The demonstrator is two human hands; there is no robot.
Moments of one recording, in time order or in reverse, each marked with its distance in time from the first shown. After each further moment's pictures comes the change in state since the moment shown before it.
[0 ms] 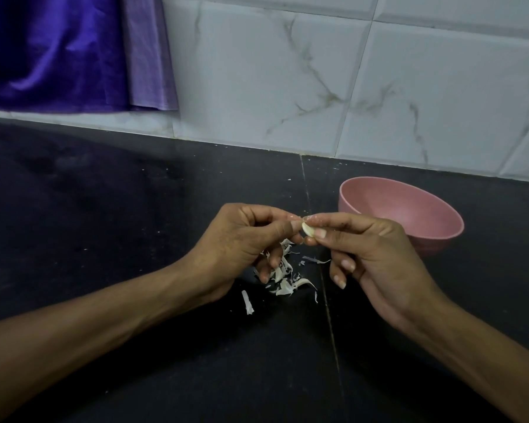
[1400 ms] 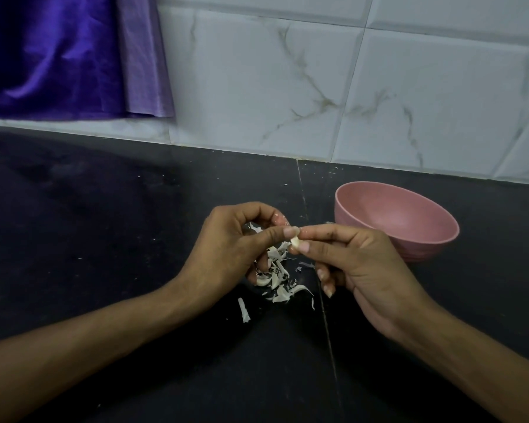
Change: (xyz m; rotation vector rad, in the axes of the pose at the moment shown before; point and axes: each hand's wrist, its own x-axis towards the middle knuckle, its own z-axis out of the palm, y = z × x) left_hand -0.004 0.004 0.001 0.216 0.137 0.181; right_hand -0.001 0.006 0.002 -0.065 -0.035 0.068
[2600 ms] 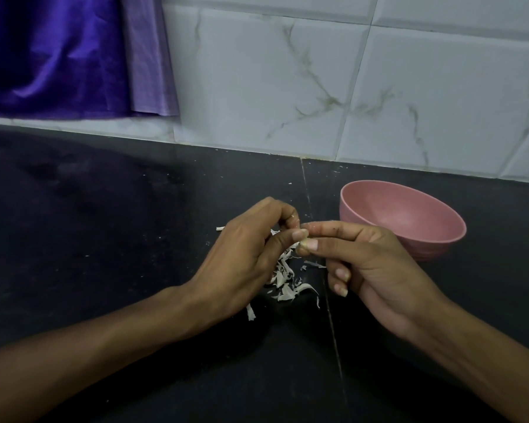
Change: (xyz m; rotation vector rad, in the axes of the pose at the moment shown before) left_hand -0.005 -0.010 0.003 0.347 -0.062 0.323; right_hand -0.001 -0.009 0.004 0.070 -0.027 0.078
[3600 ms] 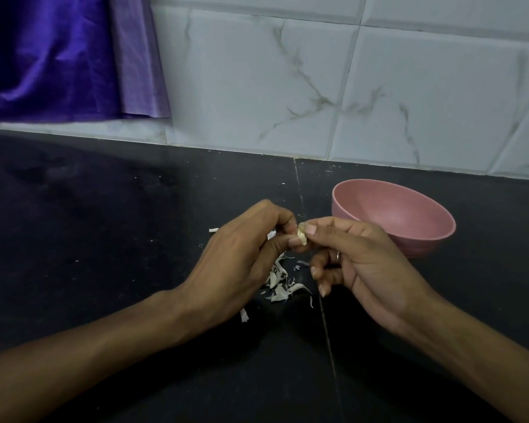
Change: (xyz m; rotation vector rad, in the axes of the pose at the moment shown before) left_hand -0.001 -0.004 0.001 0.101 0.008 0.129; right_hand 0.001 0.001 -0.005 -0.018 -0.031 -0.045
